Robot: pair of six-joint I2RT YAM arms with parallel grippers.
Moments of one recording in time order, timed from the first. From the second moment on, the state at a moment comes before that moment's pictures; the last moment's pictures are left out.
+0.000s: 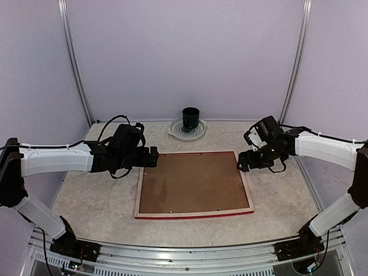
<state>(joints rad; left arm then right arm) -0.74 1.50 0.96 -0.17 -0.37 -0.49 0.50 1.47 1.03 -0.59 -0.02 0.24</state>
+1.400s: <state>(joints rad) -1.21 1.94 1.20 -0.19 0.04 0.37 0.33 1.10 0.65 -0.26 -0.30 0.31</state>
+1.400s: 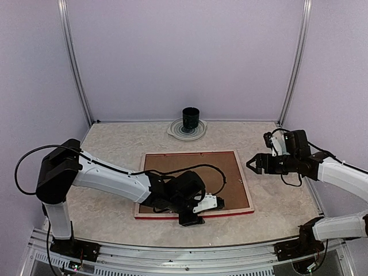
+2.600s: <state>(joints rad) -1.20 2.00 1.26 -0.27 0.02 0.35 0.27 1.03 0.65 -0.23 -0.32 0.32</state>
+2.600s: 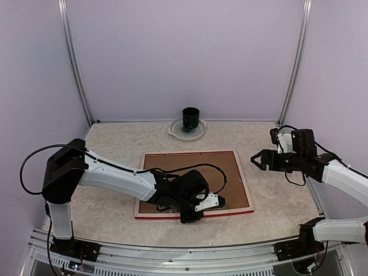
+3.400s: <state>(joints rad) -1.25 1.88 1.31 -0.43 -0.12 0.32 0.27 1.01 0.42 -0.17 -0.59 0.62</state>
